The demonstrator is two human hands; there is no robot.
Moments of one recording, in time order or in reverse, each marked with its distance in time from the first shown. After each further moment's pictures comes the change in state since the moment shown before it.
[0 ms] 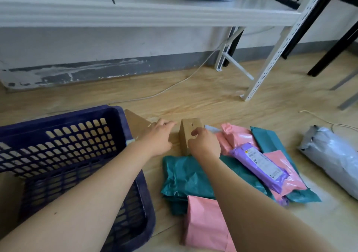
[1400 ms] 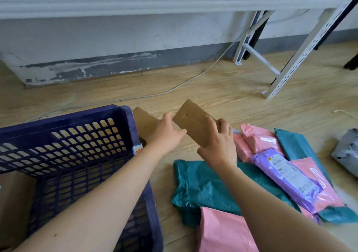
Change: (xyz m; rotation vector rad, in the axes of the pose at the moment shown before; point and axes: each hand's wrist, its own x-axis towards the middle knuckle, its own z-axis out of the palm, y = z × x) left_hand 0.031 -0.009 0.009 -0.656 0.186 -0.346; right_hand 0.047 0.028 0.032 -0.201 0.179 -0.369
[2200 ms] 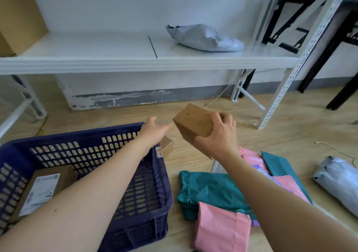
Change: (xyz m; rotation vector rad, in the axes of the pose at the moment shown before) left_hand -0.149 0.042 -0.098 -0.222 0.176 -0.022; right_hand -0.083 -0.080 -0.162 0.213 0.131 -0.141
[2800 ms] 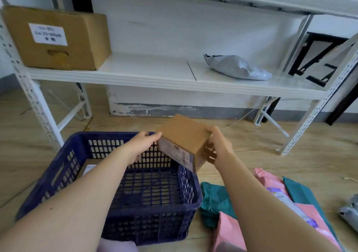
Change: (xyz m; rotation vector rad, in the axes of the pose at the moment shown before) left_hand -0.074 -0.051 -0.128 -0.122 0.025 -0.183; right_hand -0.034 -0.111 0.015 0.940 -0.245 0.735
